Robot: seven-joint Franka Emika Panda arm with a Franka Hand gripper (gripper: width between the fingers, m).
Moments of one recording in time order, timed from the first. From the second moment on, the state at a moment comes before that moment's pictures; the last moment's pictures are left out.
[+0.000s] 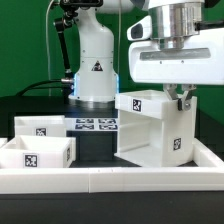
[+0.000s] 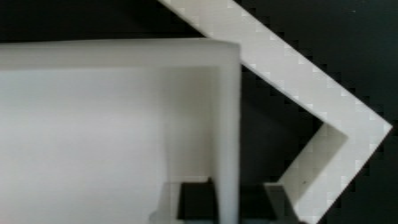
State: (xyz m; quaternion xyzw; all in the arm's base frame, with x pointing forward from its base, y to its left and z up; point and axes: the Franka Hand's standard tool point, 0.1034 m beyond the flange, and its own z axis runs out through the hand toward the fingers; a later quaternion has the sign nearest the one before) arm 0.579 0.102 0.102 -0.87 0.49 0.01 0.07
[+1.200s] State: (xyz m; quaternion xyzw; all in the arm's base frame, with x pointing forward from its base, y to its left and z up) arm 0.644 0.094 0.101 -0.75 0.66 0.06 0.10
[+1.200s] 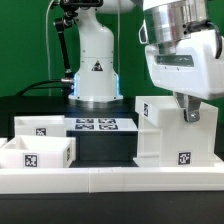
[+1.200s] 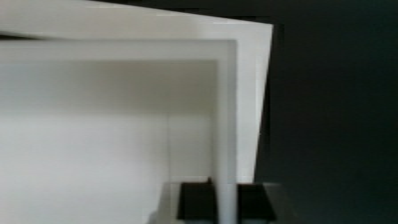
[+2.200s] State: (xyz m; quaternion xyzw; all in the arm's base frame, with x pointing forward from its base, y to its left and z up) arm 0.636 0.088 0.137 -0.87 0.49 0.03 0.11
